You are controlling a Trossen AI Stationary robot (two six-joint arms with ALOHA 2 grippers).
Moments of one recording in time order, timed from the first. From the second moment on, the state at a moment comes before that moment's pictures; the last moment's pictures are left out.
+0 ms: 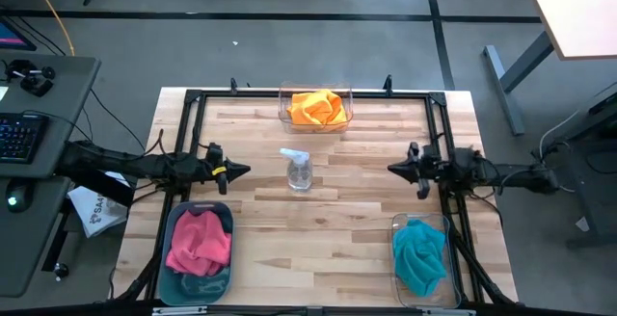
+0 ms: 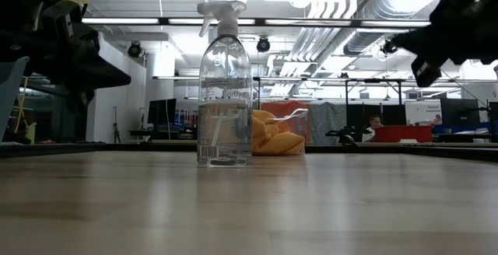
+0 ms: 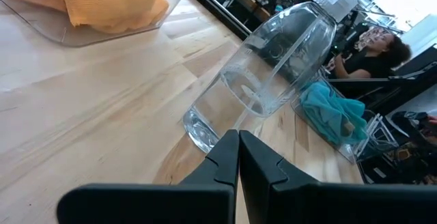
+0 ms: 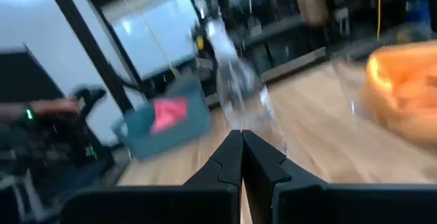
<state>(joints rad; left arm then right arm) -0.11 0.32 0.01 0.05 -0.31 -0.71 -0.02 0.00 0.01 0.02 0.01 0.39</state>
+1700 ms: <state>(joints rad) 0.05 0.00 0.01 0.05 -0.27 -0.70 -0.05 0.01 0.01 0.01 0.00 -0.11</state>
